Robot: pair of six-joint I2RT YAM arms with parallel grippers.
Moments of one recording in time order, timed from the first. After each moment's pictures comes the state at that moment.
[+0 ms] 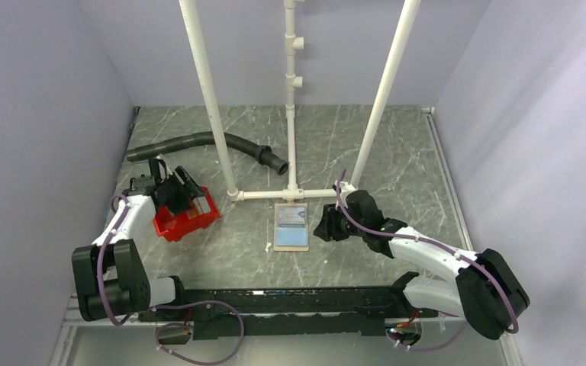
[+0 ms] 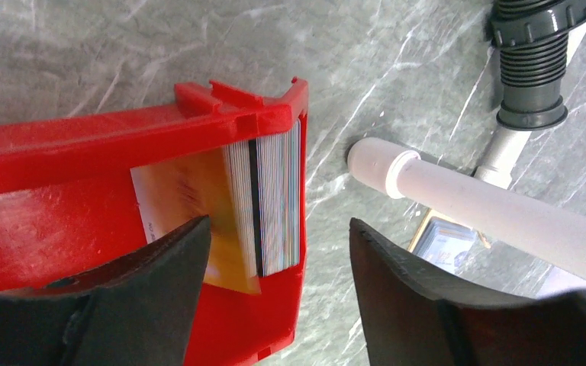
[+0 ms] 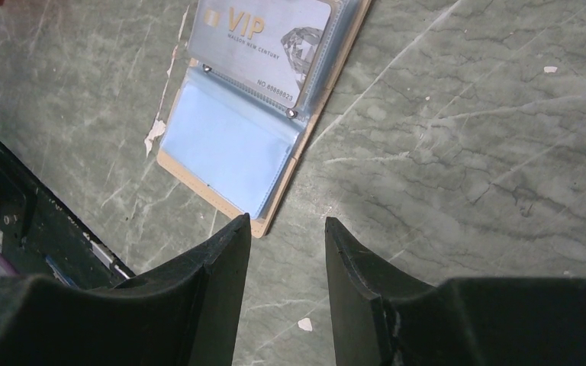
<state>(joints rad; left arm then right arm) 0.17 1.28 0.73 -0.37 0.35 -0.54 0.62 1.13 0.43 0.00 -0.23 0.48</state>
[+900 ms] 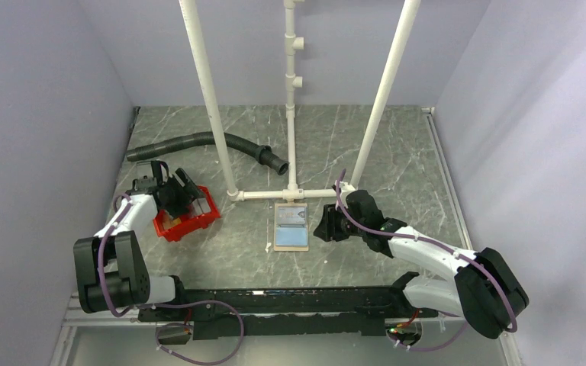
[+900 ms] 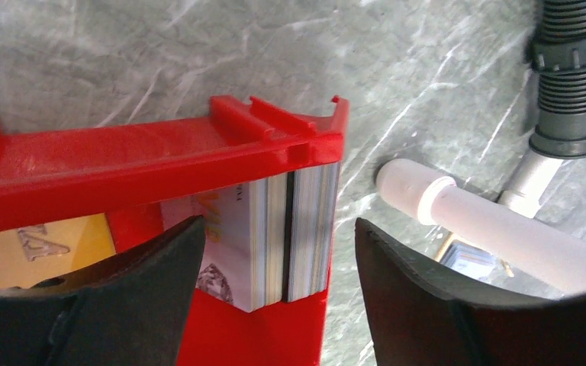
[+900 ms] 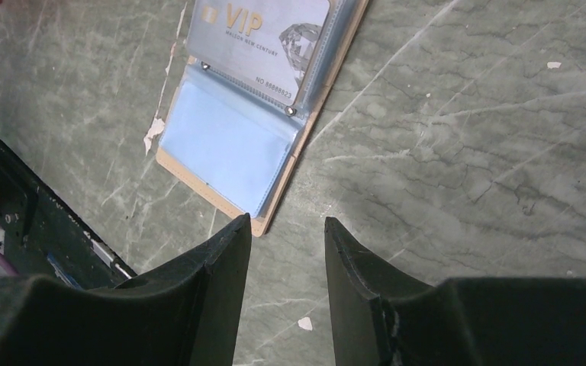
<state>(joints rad) 0.17 1.33 0.71 -0.35 0.27 -0.55 0.62 1.13 0.43 0.00 -0.25 0.48</state>
